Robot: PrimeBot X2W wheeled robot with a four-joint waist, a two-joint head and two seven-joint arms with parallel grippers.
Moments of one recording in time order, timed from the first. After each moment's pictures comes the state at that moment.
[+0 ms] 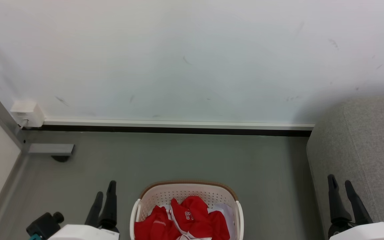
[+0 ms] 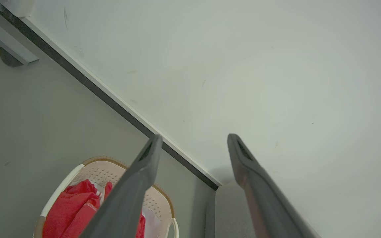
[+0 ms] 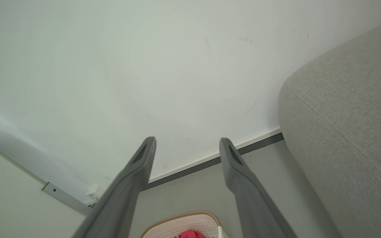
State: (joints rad) left arm -0.07 0.04 -0.04 0.23 -0.88 -0.07 -0.08; right arm -0.06 -0.07 0.03 0.20 0.76 0.13 -0.08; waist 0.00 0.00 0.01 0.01
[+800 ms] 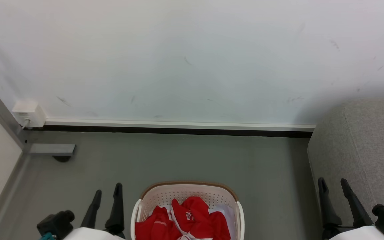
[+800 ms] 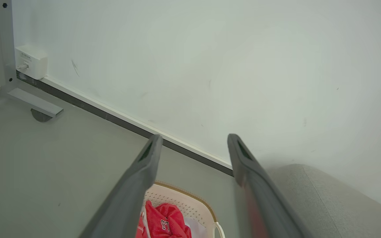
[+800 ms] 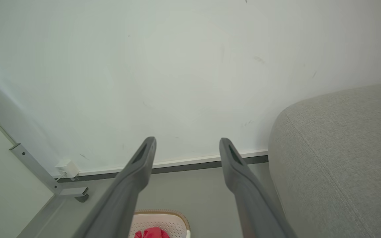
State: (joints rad) left arm -0.05 0.04 -0.06 0.21 -0.55 -0.04 -0.15; right arm -0.06 -0.07 0.06 0.21 0.46 0.13 -0.15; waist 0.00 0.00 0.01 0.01
